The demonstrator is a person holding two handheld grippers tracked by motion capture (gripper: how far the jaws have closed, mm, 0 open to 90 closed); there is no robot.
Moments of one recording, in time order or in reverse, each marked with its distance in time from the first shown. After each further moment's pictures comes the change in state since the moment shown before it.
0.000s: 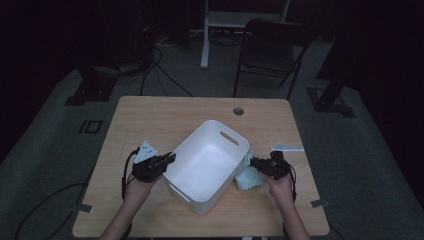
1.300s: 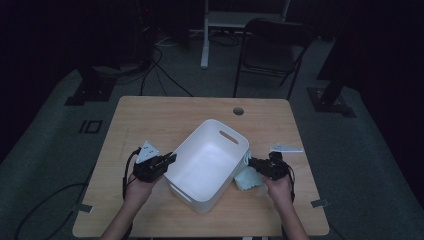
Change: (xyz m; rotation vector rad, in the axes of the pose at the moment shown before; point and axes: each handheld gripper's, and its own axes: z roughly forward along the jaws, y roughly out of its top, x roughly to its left) left arm -0.003 0.001 0.001 0.008 0.007 0.006; right arm 0.010 0.000 -0.001 -0.025 -0.010 -0.013
